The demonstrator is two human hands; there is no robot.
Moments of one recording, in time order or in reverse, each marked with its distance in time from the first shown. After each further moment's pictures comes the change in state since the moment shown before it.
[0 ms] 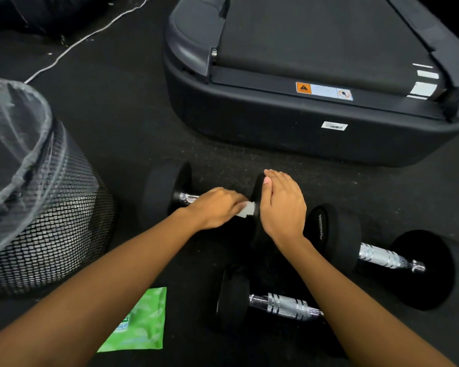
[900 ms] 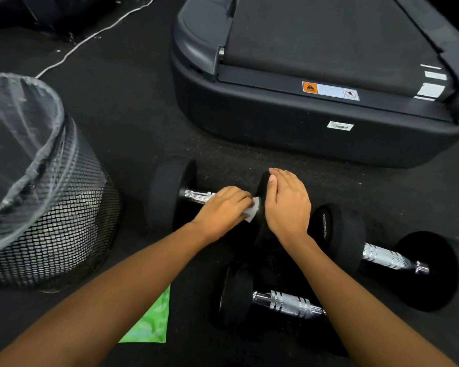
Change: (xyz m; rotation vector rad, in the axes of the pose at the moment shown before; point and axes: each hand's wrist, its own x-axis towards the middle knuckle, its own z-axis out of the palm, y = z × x) left_hand -0.020 0.007 0.021 0.210 0.402 0.253; right_hand 0.000 0.000 -0.001 -0.009 -0.030 0.017
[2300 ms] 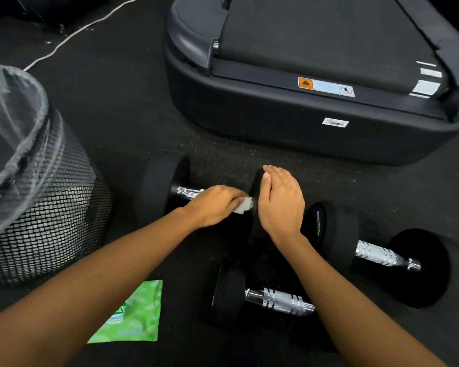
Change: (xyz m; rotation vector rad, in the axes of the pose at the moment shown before) left_hand 0.017 -0.009 -0.005 -0.277 -0.290 -0.313; right_hand -0.002 0.001 0.002 0.031 0.047 -0.022
